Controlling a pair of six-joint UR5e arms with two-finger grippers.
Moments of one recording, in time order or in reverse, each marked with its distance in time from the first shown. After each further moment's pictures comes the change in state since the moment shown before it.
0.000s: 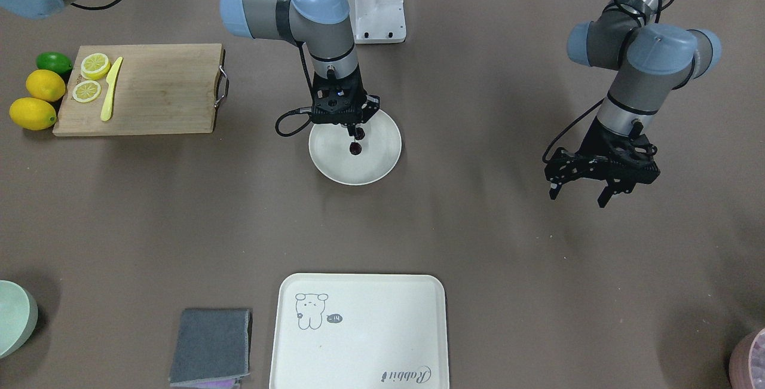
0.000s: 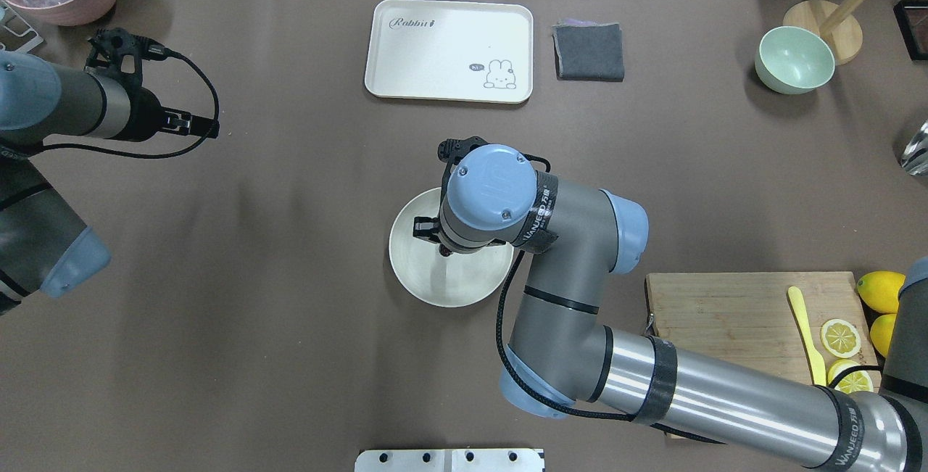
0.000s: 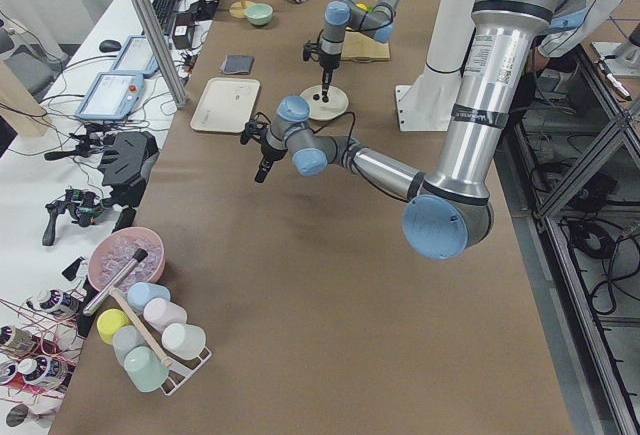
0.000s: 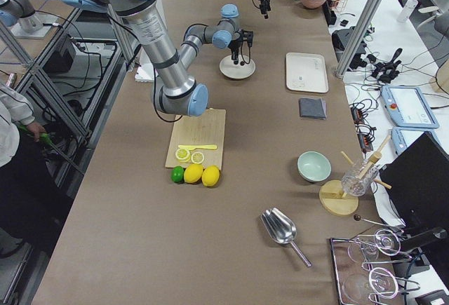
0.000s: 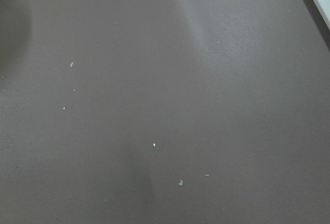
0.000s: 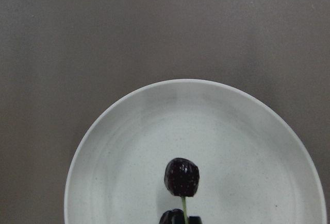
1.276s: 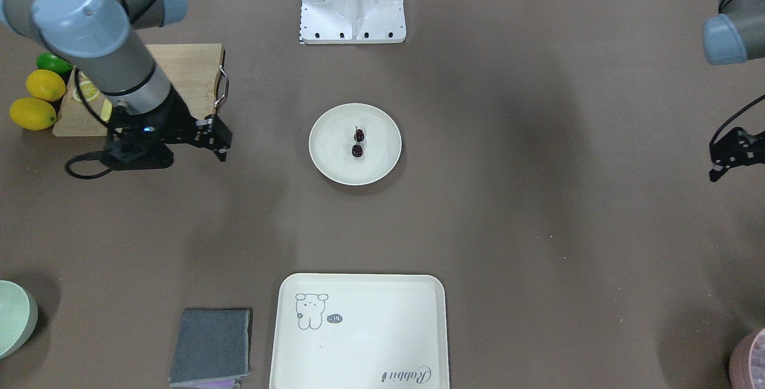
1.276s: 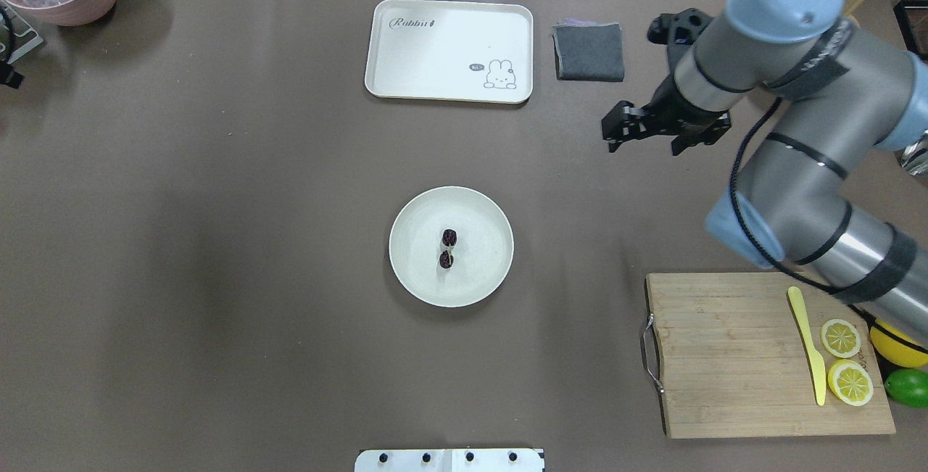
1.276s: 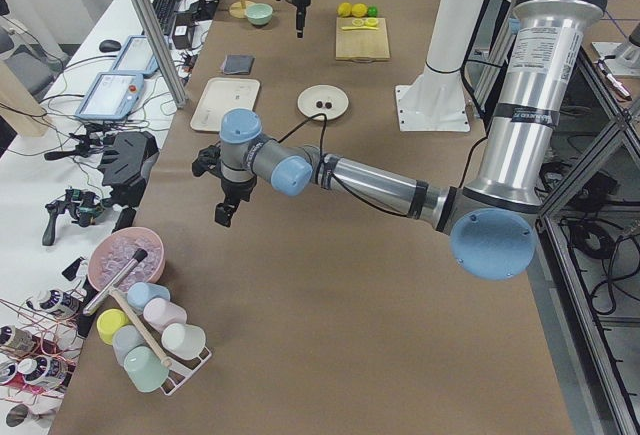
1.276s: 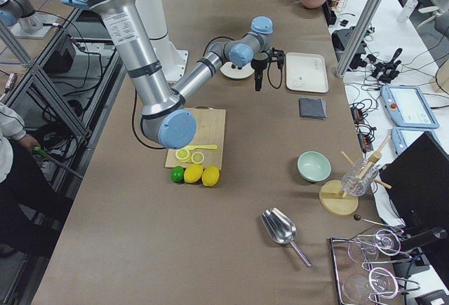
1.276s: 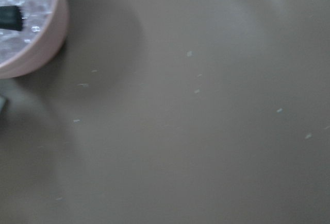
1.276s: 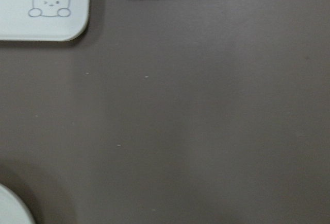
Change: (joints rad) left arm -0.479 0.064 -0.003 0.395 -0.392 0.711; right arm 0.485 -0.361 0.237 -0.131 0.400 -0.491
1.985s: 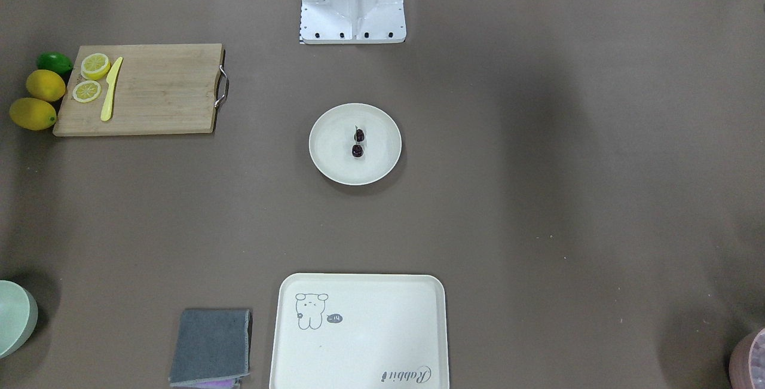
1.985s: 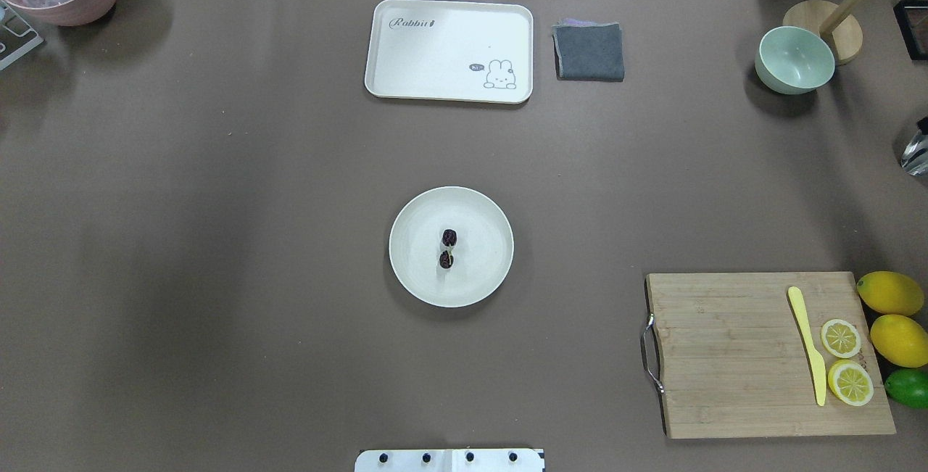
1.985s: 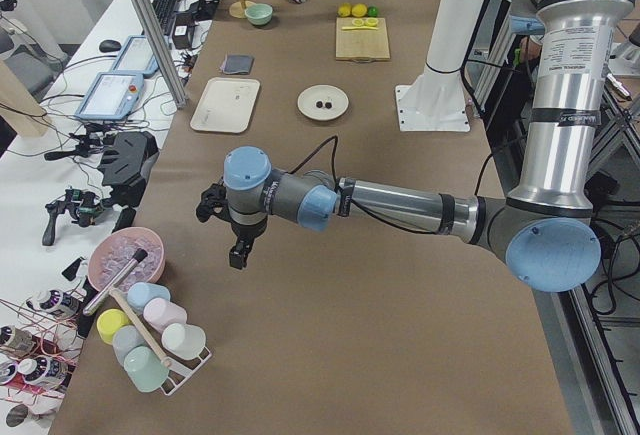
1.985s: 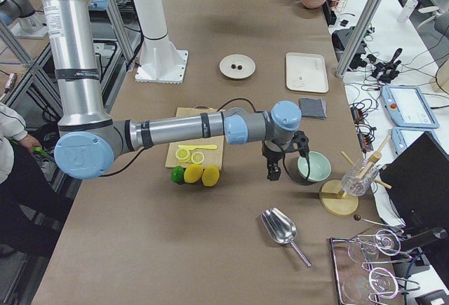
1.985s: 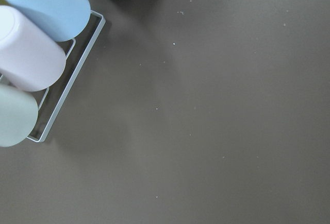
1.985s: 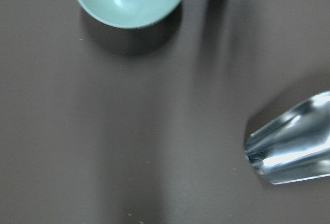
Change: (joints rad) left arm -0.136 0.119 -0.004 0.035 -0.110 0.068; right arm 0.561 -0.294 -0.273 0.005 0.214 -0.891
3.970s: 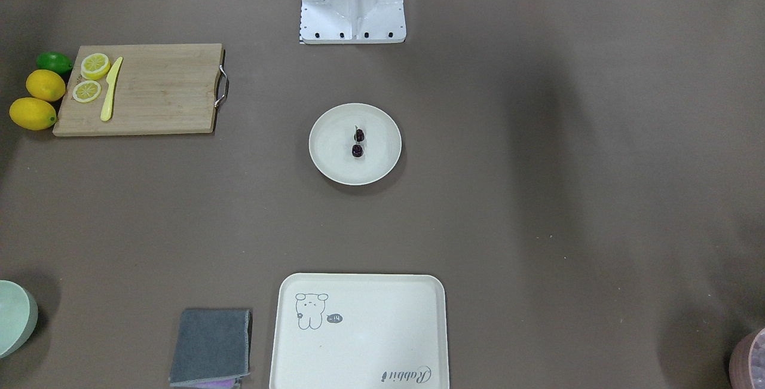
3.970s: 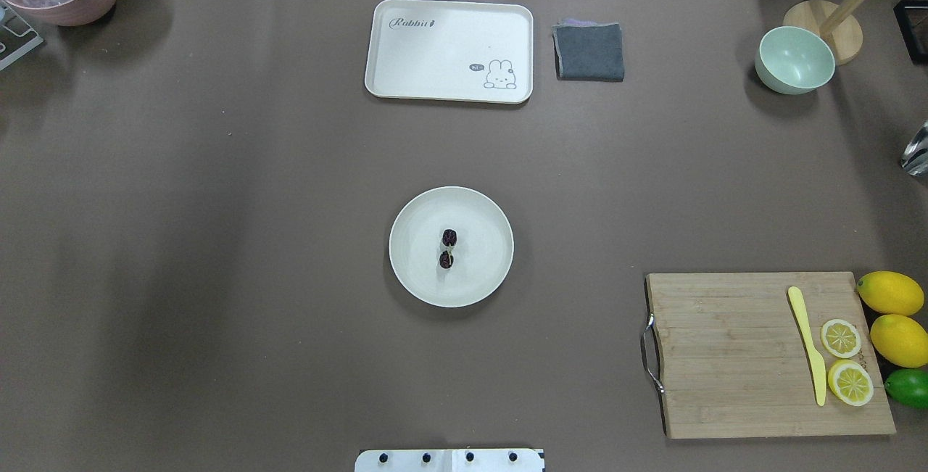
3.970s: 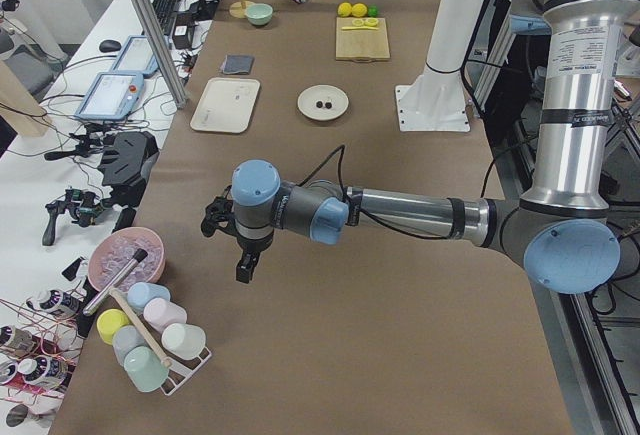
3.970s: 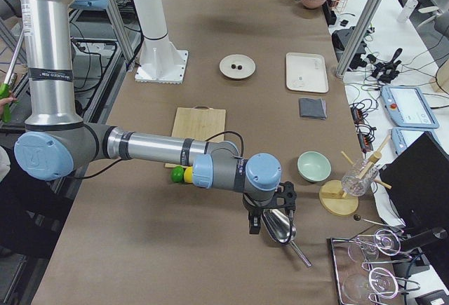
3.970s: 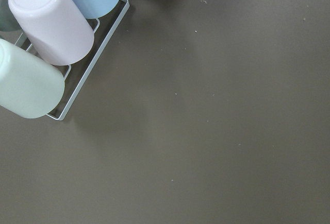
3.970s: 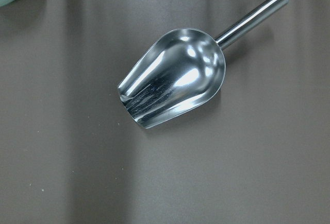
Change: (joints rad) left arm -0.032 0.034 0.002 -0.018 -0.001 -0.003; right arm 0.179 -0.079 -0.058 0.005 -0.011 -0.072
